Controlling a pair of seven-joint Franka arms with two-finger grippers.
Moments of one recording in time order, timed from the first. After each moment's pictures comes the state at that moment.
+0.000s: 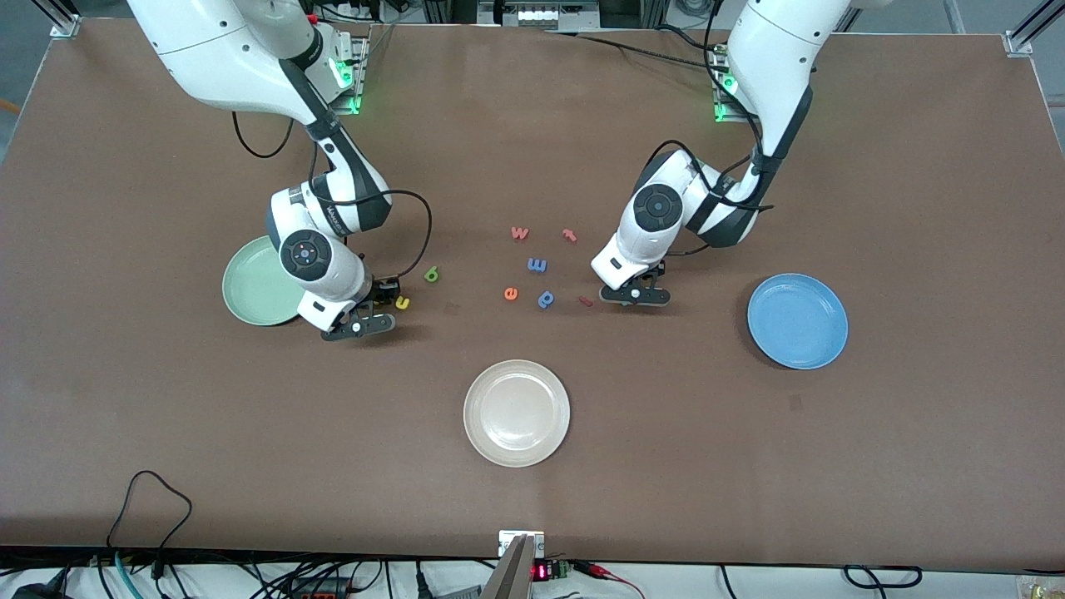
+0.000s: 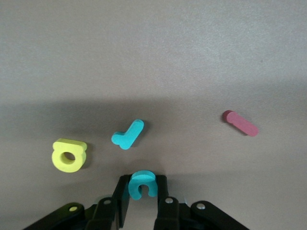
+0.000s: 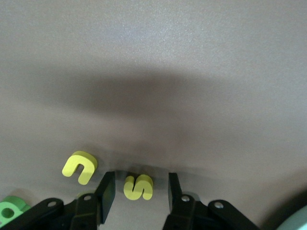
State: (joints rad) left arm -0.45 0.55 -0.14 -2.01 0.04 2.48 -0.57; right arm 0.27 0.56 0.09 -1.96 -0.07 2.39 0.18
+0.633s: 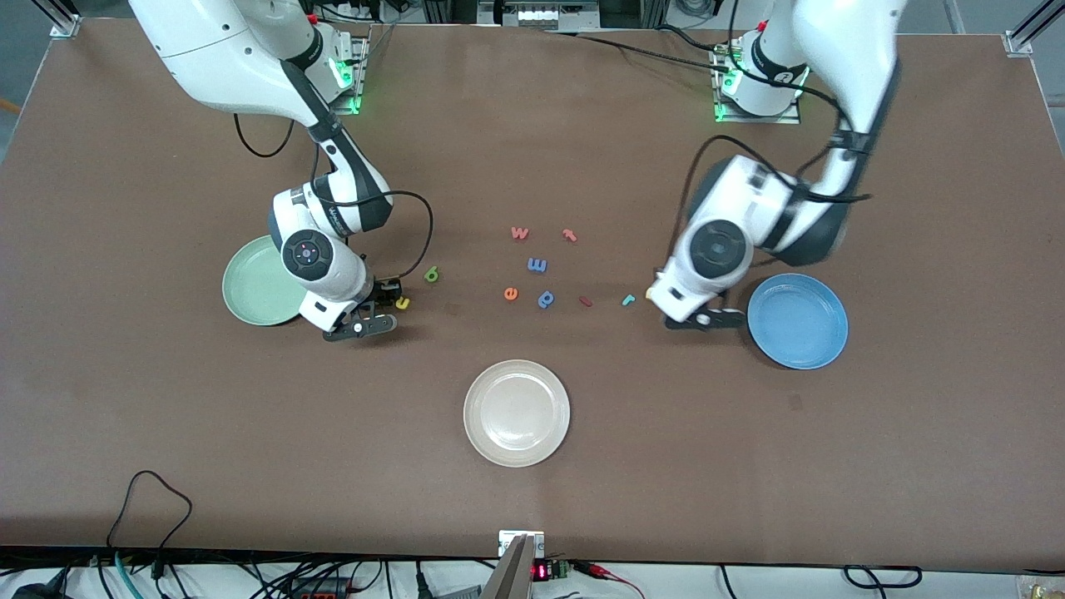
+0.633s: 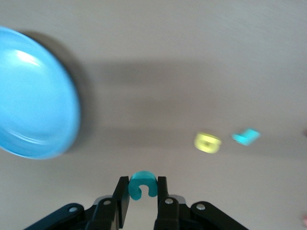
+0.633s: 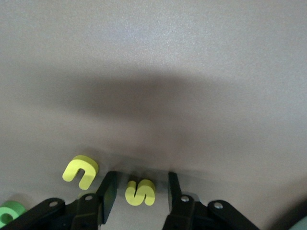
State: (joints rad) left arm -0.27 0.47 -0.12 -1.73 0.13 1.88 -0.46; right arm 0.28 0.56 0.09 -1.96 -0.07 2.41 0.18
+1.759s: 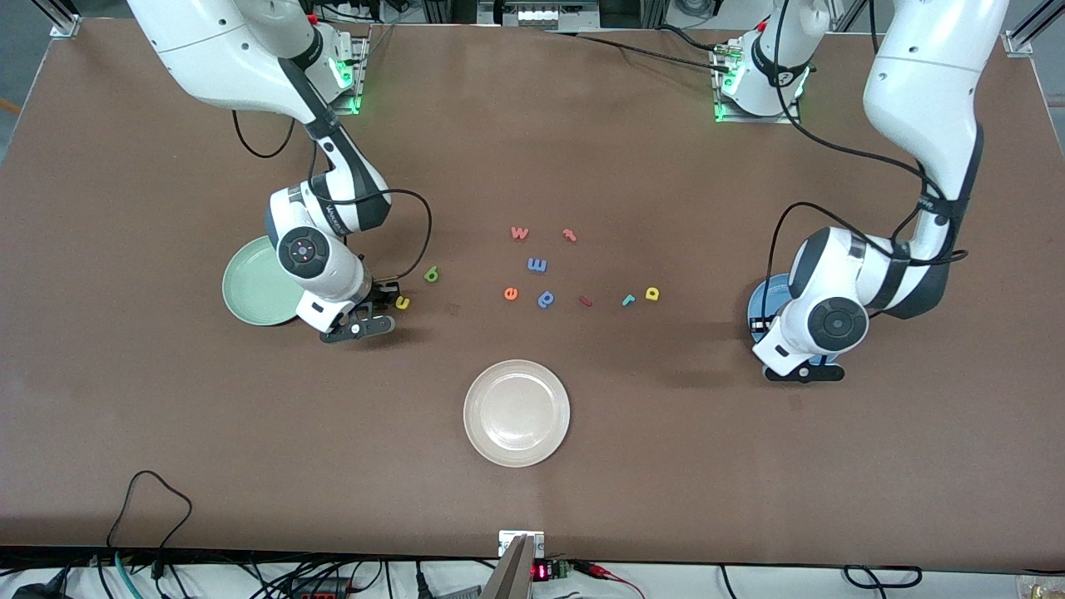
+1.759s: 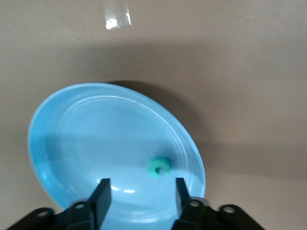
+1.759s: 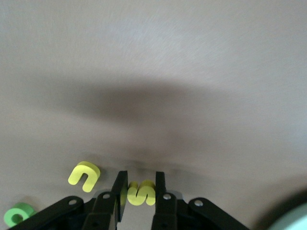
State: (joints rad) left arm -0.02 0.59 -0.16 -1.71 0.27 1.97 -0.31; right arm 0.26 0.52 0.08 -1.95 -0.08 2.40 0.17
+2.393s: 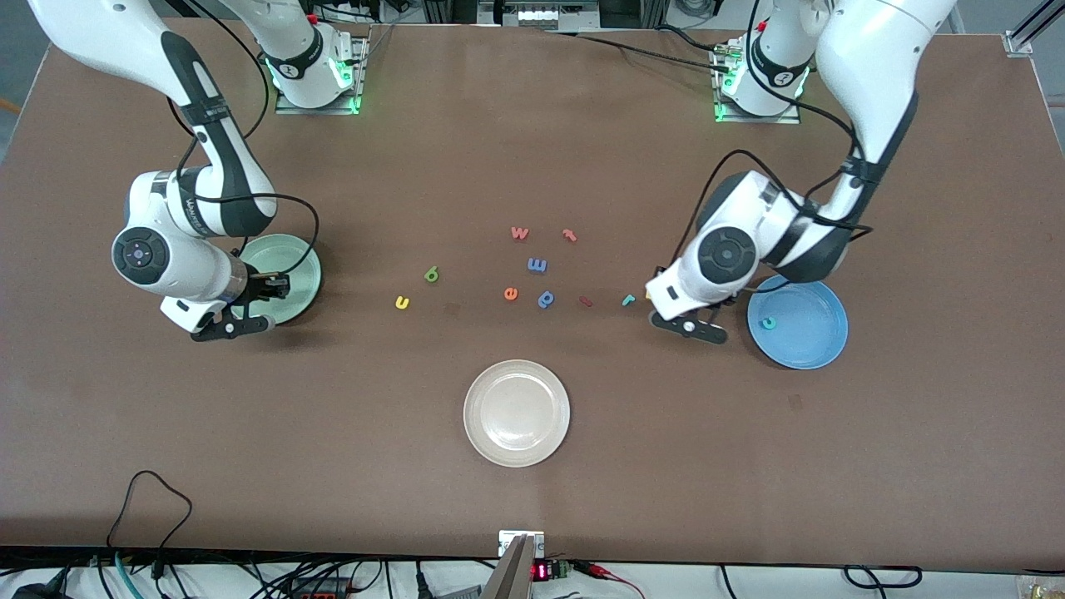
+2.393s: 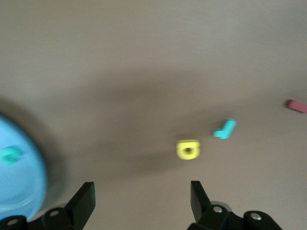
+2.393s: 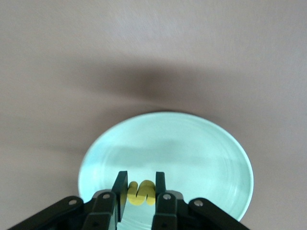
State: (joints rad) left arm -0.02 0.54 -0.47 -1.84 0.27 2.11 -0.31; right arm -0.02 0.40 0.07 -2.03 -0.08 2.22 -0.07
